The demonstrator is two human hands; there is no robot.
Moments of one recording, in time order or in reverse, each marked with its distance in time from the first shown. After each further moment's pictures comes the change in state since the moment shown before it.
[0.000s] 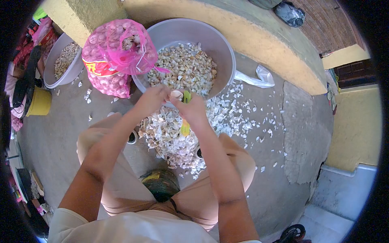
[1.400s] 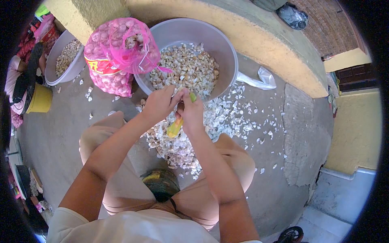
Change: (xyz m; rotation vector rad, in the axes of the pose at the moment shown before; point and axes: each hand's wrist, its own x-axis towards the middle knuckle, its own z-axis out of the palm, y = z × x) left_hand -0.013 0.020 0.015 0.313 0.387 0.290; right_hand 0.001 0.015 0.021 0.498 0.148 -0.052
